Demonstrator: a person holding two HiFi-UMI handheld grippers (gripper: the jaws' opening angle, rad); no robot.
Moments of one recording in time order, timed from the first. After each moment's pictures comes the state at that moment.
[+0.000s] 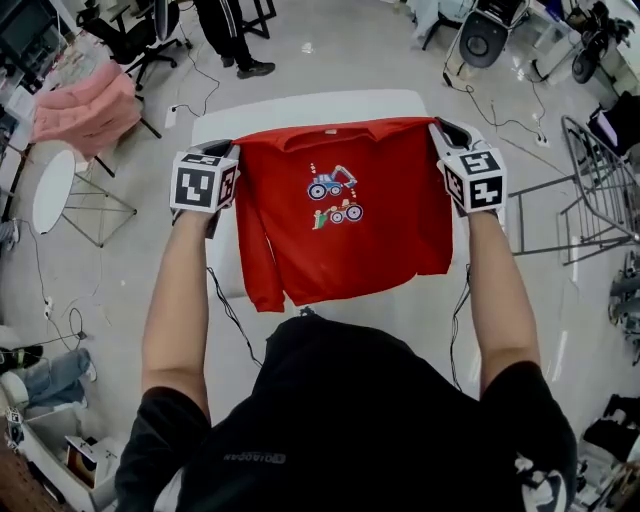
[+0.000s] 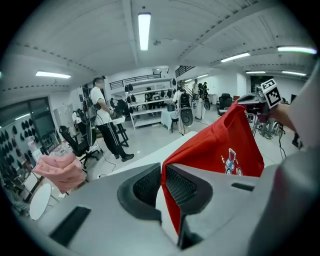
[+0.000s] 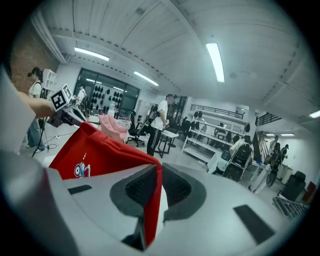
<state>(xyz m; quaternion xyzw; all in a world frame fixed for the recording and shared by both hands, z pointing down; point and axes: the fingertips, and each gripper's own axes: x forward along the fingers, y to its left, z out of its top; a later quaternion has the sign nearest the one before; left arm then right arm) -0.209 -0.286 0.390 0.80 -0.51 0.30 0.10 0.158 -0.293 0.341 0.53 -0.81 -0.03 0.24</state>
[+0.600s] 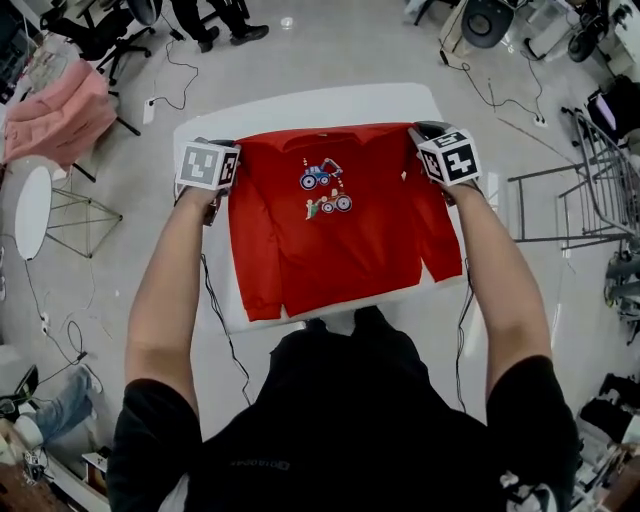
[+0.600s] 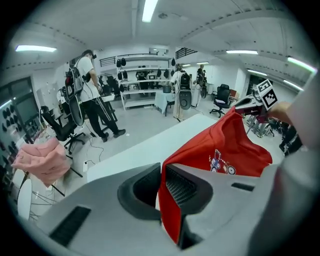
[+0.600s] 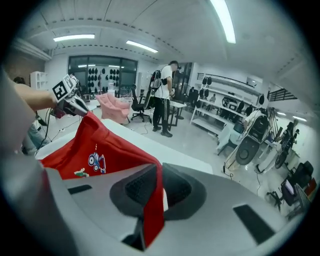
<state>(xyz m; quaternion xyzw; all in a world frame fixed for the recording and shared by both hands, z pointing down) -0.221 -0.419 0.510 0.80 -0.44 0.37 0.19 0.145 -0.418 0.487 0.49 -0.79 0.11 0.36</state>
